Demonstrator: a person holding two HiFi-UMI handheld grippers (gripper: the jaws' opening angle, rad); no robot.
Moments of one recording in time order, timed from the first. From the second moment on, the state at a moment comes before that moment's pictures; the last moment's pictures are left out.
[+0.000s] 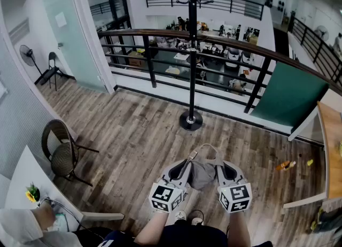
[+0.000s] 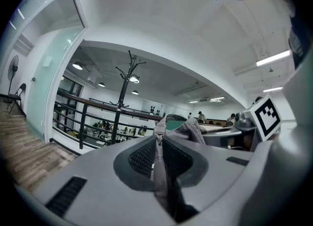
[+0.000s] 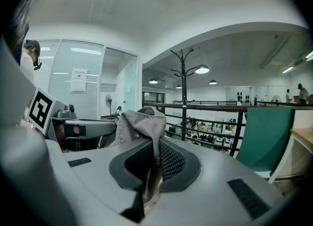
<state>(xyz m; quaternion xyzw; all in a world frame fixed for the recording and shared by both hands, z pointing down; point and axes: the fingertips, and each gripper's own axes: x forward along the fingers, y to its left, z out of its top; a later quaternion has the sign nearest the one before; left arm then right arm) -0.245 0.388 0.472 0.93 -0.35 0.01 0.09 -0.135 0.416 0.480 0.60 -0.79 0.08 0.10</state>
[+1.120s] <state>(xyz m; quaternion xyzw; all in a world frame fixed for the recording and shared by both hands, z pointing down) -0.232 0.335 0.487 0.93 -0.36 0.02 0.10 -0.127 0.359 0.503 0.60 -0.78 0.09 0.14</state>
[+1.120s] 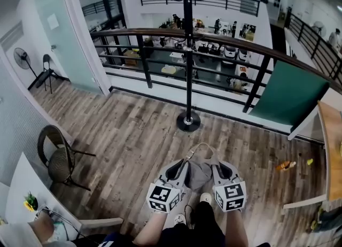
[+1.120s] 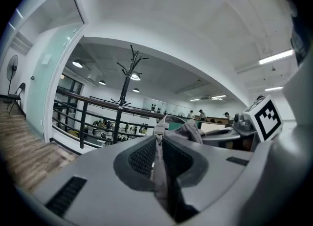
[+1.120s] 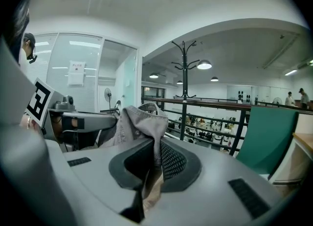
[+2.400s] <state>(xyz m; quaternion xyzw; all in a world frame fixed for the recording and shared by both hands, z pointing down) -0.052 0.162 0.471 0.90 -0.43 0.02 0.10 0.047 0.162 0.494 0.54 -0.83 0.06 0.15</state>
